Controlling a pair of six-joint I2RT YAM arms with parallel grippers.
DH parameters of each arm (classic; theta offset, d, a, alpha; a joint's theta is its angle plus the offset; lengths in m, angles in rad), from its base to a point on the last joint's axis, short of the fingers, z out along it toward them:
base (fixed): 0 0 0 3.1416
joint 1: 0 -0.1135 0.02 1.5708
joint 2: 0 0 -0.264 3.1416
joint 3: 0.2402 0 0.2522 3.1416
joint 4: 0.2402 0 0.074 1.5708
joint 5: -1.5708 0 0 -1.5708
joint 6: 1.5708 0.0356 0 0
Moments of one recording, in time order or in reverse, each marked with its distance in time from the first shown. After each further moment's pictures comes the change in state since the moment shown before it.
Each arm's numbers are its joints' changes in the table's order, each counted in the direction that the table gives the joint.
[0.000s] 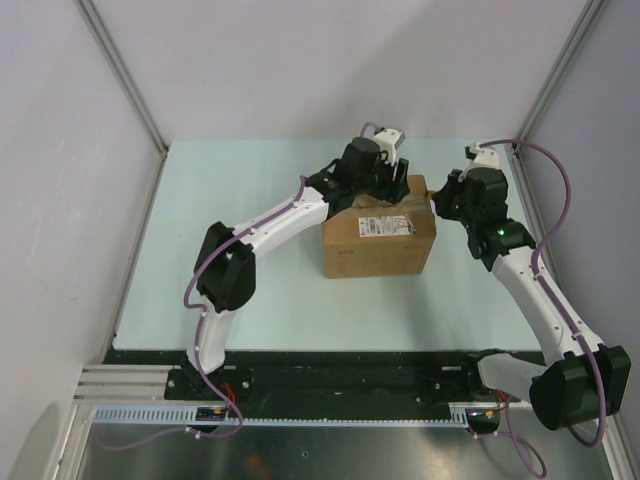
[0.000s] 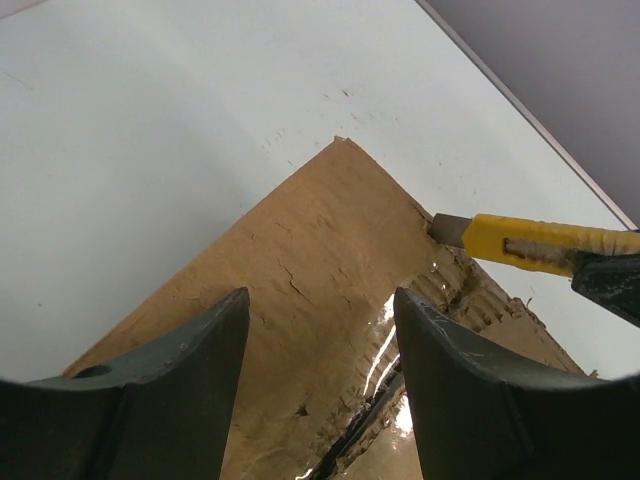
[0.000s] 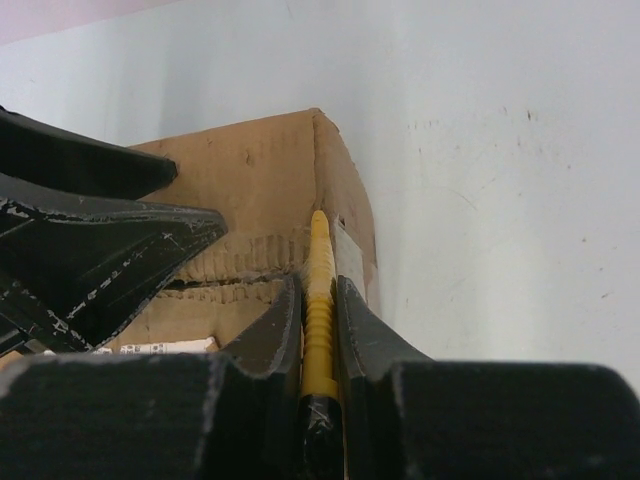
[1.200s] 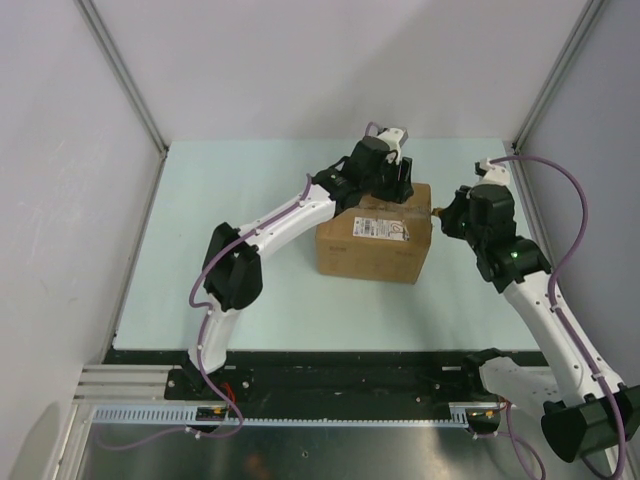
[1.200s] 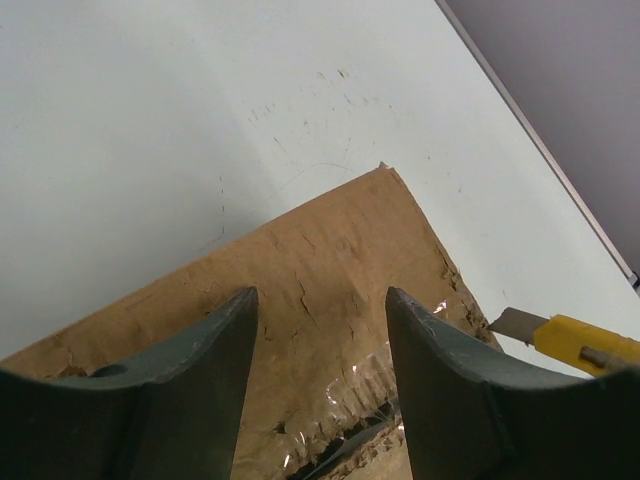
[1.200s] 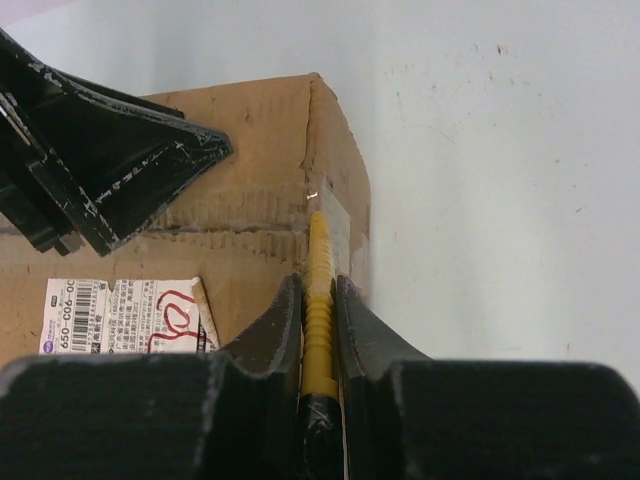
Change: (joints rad) left arm 0.026 0.052 0.119 0.143 0.048 -0.111; right arm -0.070 -0.171 -0.015 0.210 -0.123 0.067
